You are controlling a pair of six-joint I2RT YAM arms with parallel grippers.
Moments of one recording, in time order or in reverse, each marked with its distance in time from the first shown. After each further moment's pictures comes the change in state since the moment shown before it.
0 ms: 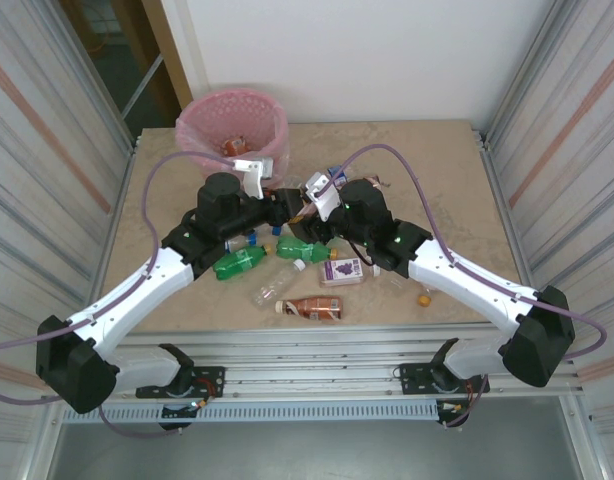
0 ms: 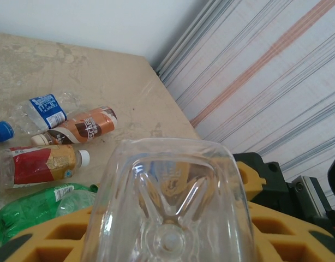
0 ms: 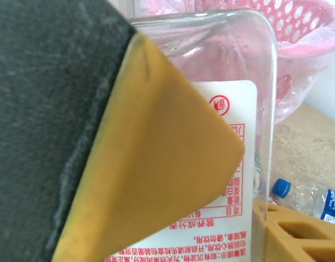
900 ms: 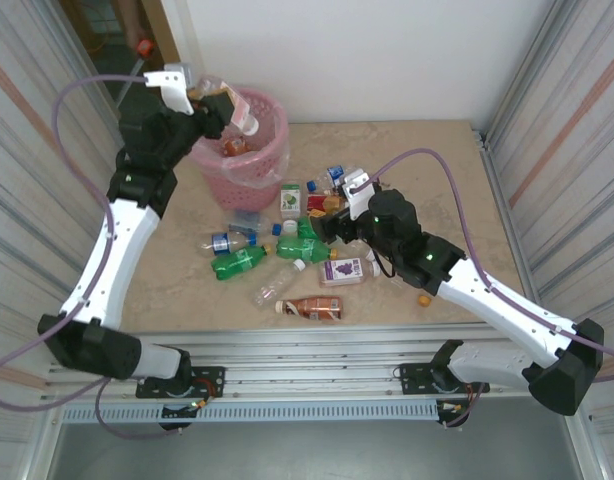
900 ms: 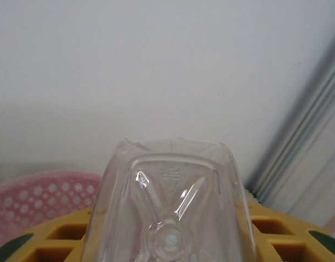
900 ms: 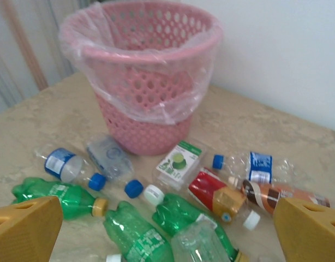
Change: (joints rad) left arm 0.418 0.195 0.538 -0.098 -0.030 0.294; right arm 0.001 -0.208 -0.077 -0.084 0.280 0.163
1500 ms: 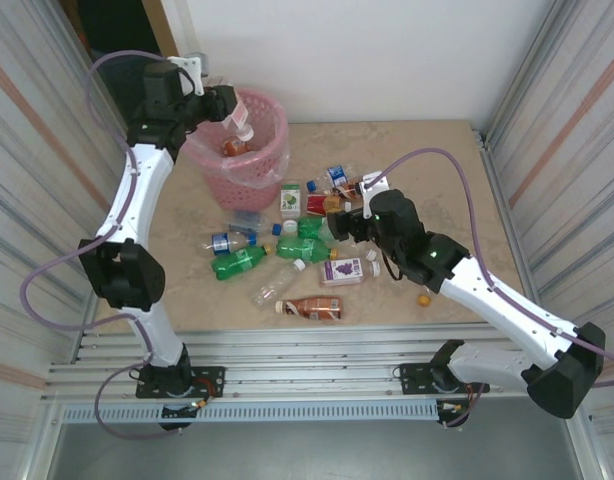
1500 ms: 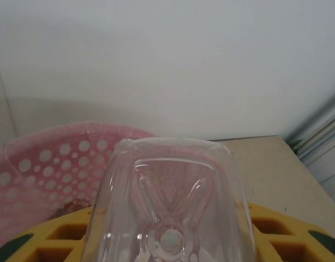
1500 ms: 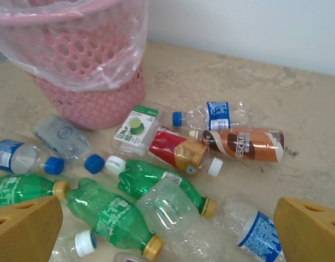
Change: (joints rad) left arm 0.093 0.420 0.375 -0.292 0.098 0.048; right arm -0.051 -0.009 0.000 -0.153 0.109 0.153
